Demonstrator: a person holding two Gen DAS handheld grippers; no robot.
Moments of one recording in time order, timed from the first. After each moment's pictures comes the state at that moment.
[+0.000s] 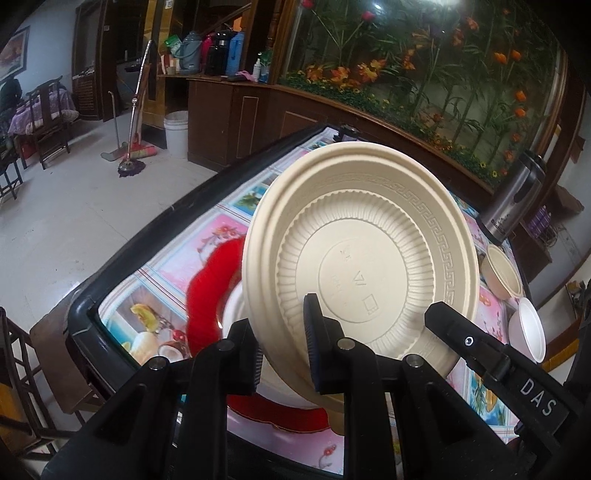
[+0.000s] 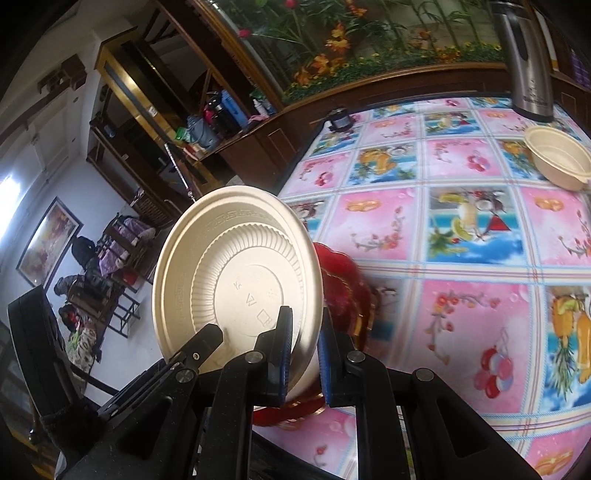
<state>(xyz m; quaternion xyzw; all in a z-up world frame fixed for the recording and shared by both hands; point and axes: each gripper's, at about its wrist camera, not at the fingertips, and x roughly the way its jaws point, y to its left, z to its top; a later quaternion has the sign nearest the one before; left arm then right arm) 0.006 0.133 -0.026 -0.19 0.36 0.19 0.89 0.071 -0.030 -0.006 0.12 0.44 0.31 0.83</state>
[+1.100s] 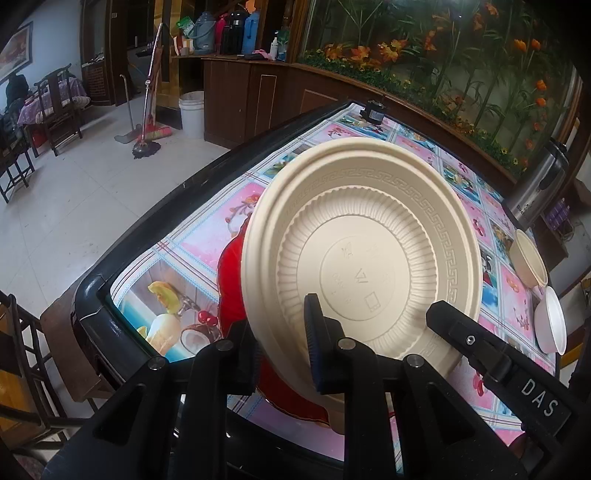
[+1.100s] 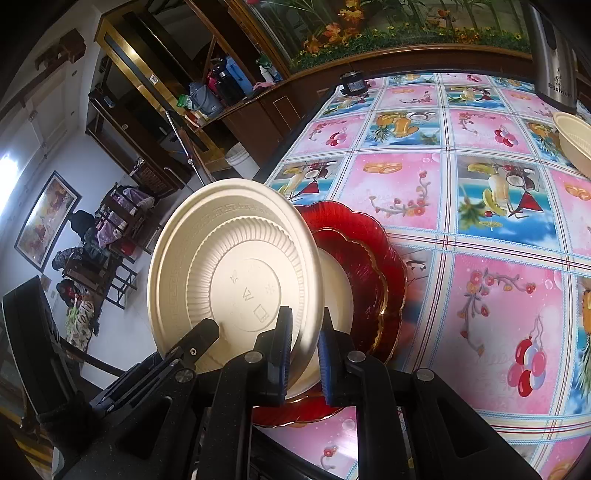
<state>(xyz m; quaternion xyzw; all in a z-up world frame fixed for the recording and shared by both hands) 0.002 0.147 -0.059 -0.19 0.40 0.21 0.87 0.072 0.005 -0.037 0.09 0.49 0.32 0.81</state>
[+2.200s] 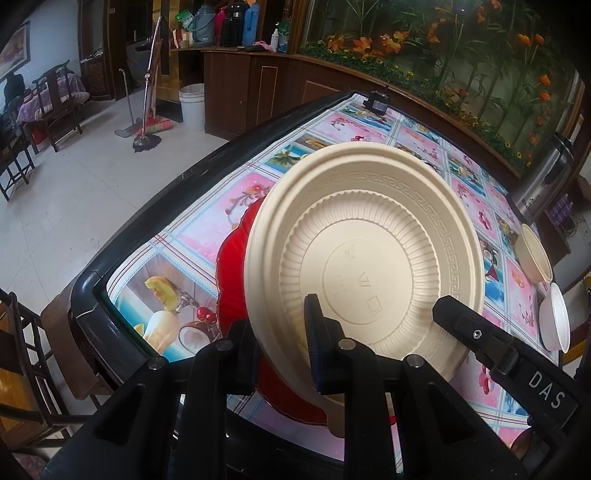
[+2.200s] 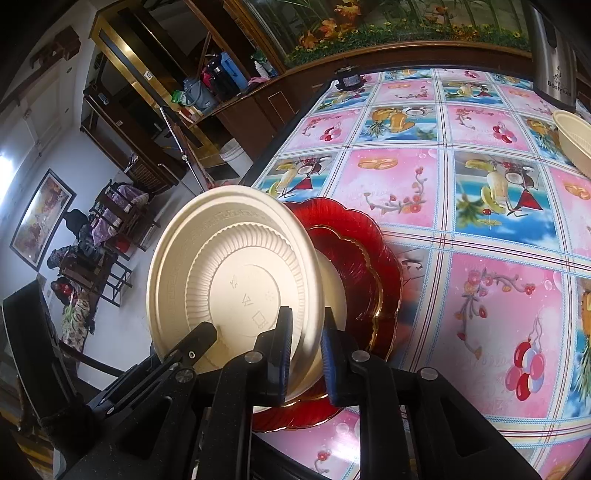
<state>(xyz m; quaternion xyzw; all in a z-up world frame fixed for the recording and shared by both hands) 0.005 0.152 -0.068 -0.19 0.42 0.21 0.86 0.081 0.006 -0.042 0.08 0.50 0.31 0.80</state>
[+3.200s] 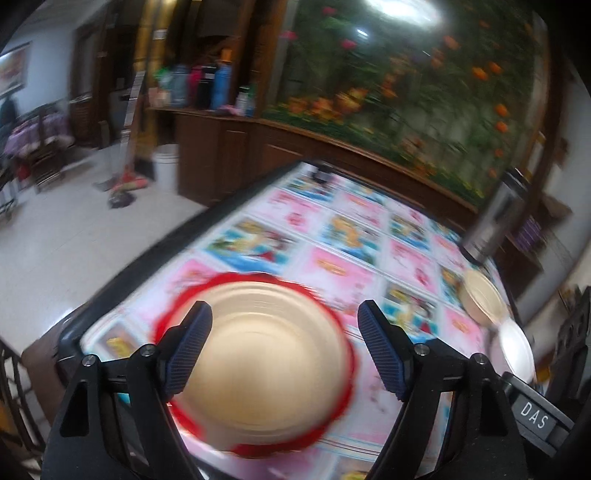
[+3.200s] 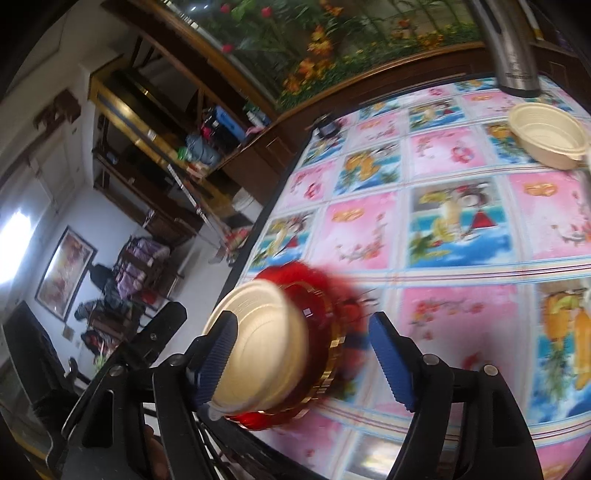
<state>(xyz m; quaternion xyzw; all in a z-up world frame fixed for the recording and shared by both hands) 0.024 0.094 0.006 -0.17 0.31 0.16 0.92 0.096 -0.084 -0.008 0.20 0.45 0.31 0.82</state>
